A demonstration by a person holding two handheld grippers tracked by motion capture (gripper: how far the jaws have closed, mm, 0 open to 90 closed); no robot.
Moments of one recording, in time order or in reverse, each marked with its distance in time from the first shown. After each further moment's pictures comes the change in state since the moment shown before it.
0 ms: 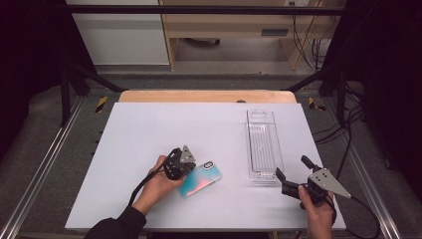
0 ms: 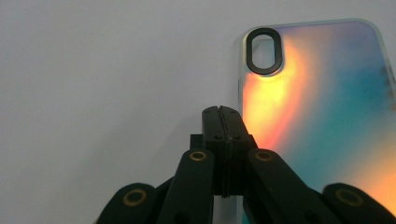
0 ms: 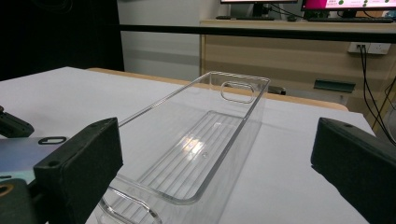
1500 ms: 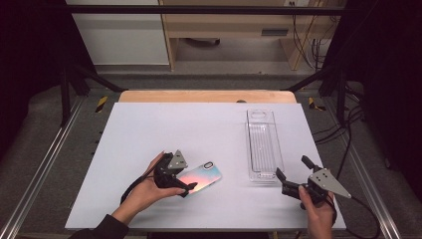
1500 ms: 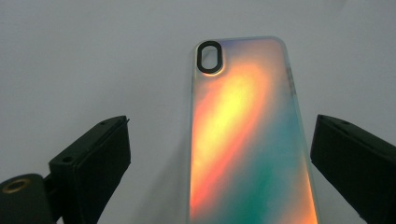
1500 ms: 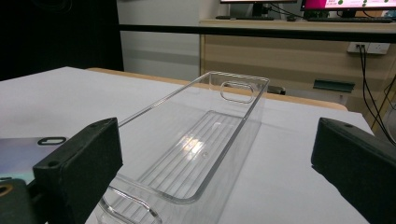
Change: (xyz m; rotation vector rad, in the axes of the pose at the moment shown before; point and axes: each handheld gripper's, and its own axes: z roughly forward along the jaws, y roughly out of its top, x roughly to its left) left arm -0.011 -0.007 -0.041 -0.061 -0.095 -0.003; right arm 0.000 0.001 -0.001 0.002 -0.001 0.002
